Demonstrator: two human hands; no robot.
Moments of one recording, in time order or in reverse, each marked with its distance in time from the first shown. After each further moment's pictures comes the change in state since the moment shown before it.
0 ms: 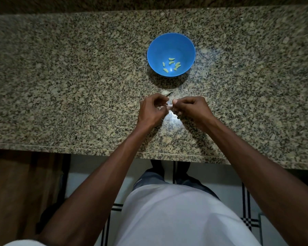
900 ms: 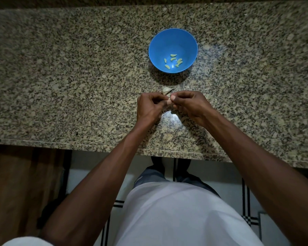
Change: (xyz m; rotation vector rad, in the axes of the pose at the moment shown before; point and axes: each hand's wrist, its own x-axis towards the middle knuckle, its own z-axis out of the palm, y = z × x) left_hand 0.000 -0.001 -0.003 -0.145 0.078 -0.039; right_hand 0.001 -0.015 0.010 0.178 -0.045 0.115
